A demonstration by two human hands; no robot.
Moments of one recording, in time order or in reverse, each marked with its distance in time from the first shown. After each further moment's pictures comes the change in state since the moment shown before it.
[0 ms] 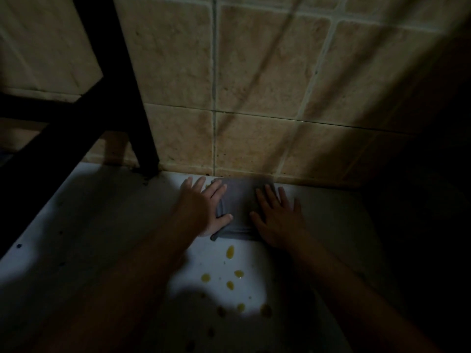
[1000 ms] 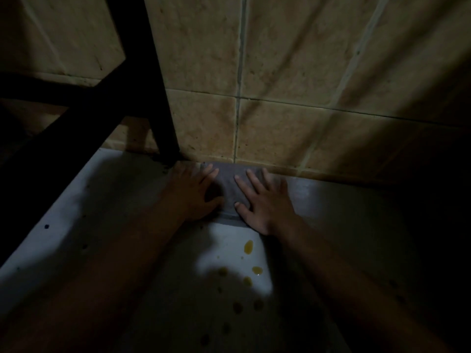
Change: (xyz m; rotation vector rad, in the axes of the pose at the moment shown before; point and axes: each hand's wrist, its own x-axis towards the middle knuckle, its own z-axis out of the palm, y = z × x) left_hand -0.008 -0.052 0.018 -0.075 -0.056 -0.124; right_hand 0.030 -0.051 0.002 -0.024 0.025 -0.247
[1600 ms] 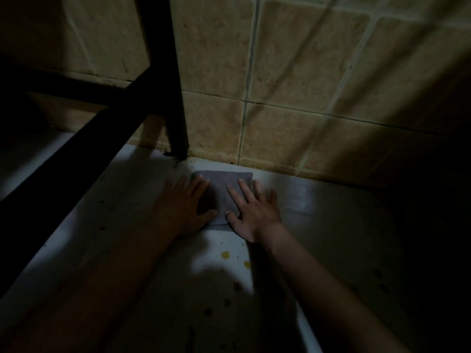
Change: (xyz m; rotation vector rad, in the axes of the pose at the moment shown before) left_hand -0.053 -0.003 0.011 -0.045 -0.059 -0.079; right_hand -0.026 -0.034 0.007 -0.023 -0.054 -0.003
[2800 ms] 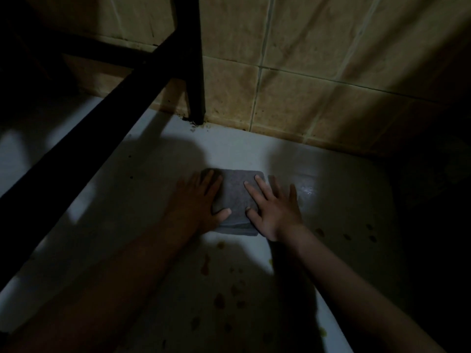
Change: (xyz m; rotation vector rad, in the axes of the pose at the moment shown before) left_hand -0.097 0.037 0.026 -0.079 0.008 -0.015; right_hand -0.092 -0.002 0.025 -0.048 -0.015 -0.029
